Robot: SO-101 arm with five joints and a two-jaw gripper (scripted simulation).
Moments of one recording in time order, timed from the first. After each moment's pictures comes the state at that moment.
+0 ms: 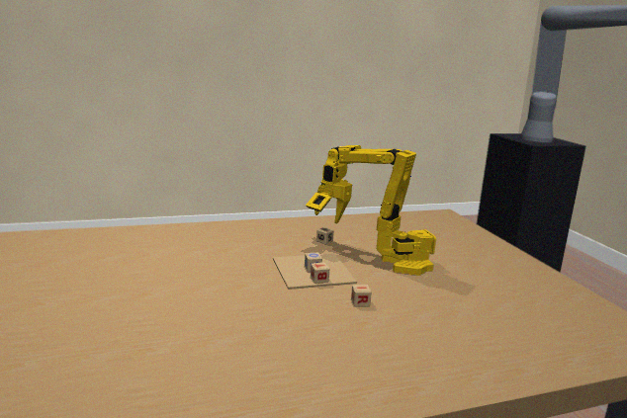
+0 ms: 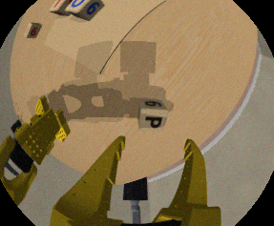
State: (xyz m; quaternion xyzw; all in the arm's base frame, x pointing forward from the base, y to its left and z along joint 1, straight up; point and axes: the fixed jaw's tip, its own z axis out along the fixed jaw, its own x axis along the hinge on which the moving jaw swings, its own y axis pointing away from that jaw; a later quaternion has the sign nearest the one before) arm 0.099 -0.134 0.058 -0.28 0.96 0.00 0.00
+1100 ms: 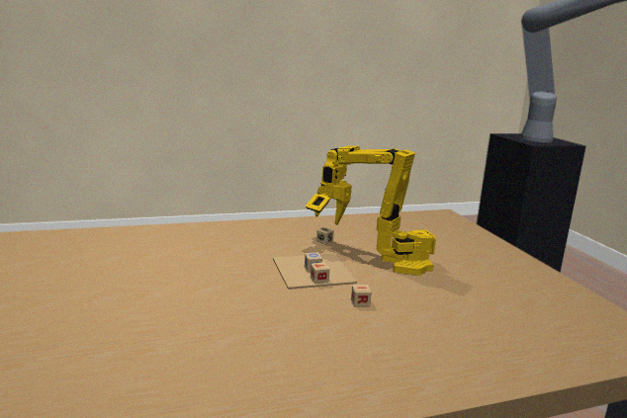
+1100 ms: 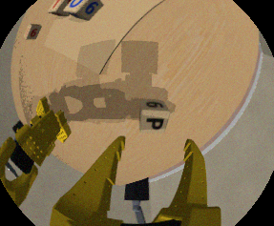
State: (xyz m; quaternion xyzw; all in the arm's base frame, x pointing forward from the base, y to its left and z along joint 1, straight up) arm 0.099 -0.133 0.055 -0.27 0.96 0.00 0.00
